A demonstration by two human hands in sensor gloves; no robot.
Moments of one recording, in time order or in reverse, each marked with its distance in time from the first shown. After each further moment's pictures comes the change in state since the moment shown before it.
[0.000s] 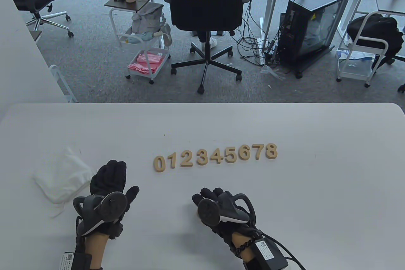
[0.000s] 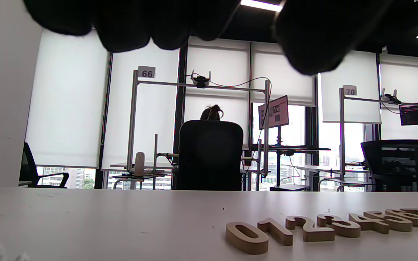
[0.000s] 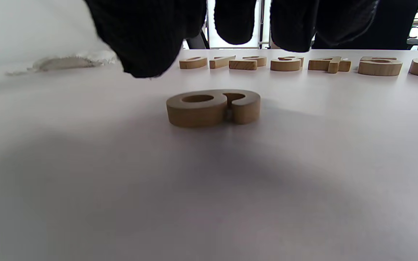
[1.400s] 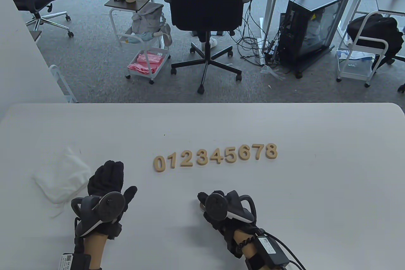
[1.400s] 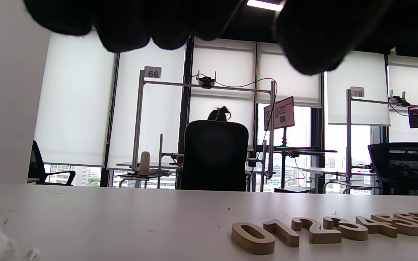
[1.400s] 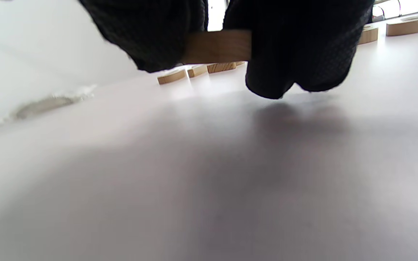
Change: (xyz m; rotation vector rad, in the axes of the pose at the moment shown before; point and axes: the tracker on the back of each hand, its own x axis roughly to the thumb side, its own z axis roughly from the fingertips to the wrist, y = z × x) left_hand -0.005 -0.001 0.001 0.002 0.025 0.010; right_hand -0.035 0.001 0.006 -0.115 0.099 -0.299
